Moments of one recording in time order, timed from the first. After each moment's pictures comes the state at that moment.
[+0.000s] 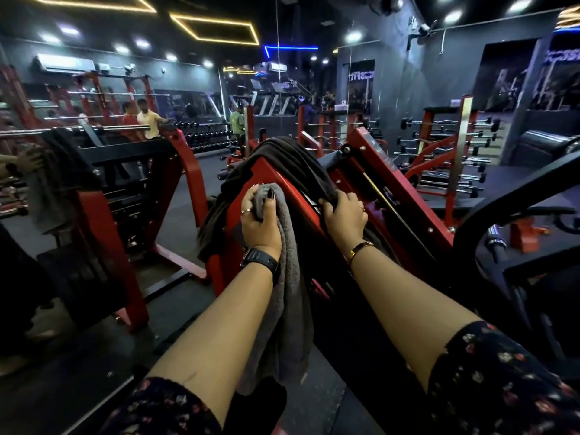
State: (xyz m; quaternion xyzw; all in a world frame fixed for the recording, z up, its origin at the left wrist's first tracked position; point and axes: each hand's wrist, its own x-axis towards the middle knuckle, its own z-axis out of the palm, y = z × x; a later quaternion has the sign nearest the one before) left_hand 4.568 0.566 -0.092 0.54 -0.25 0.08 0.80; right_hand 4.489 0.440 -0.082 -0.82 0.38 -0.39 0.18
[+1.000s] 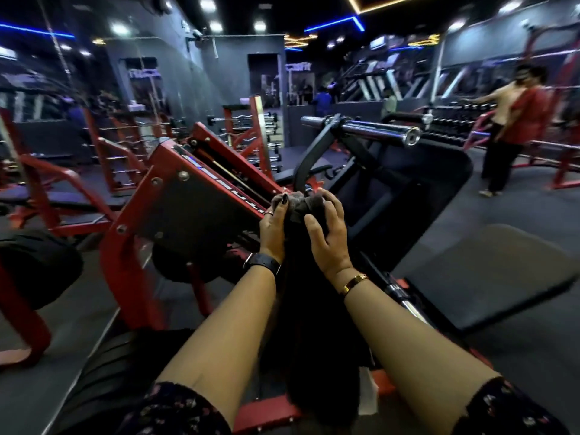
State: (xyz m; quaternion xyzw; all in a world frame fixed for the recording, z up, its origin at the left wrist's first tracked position) left_hand 4.415 0.686 -0.108 0.31 -0.45 -0.50 0.67; right_hand 4.308 0.699 -0.126 -0.66 0.32 -0.66 0.16
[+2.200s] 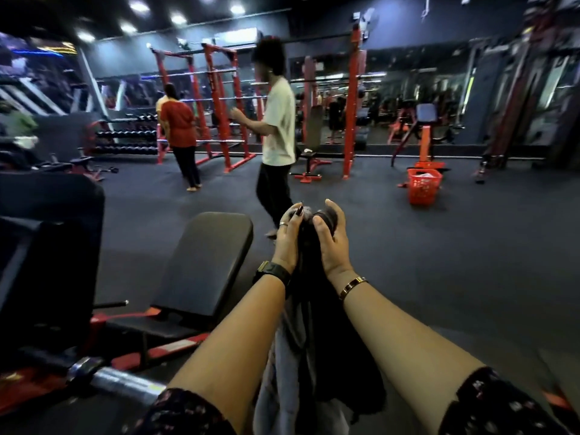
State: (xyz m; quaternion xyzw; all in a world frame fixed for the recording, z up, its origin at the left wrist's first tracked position) left_hand 3.840 0.868 -0.141 0.02 -0.54 -0.80 0.27; right_hand 3.813 0.957 -0.155 -0.26 0.59 -0.77 -0.02
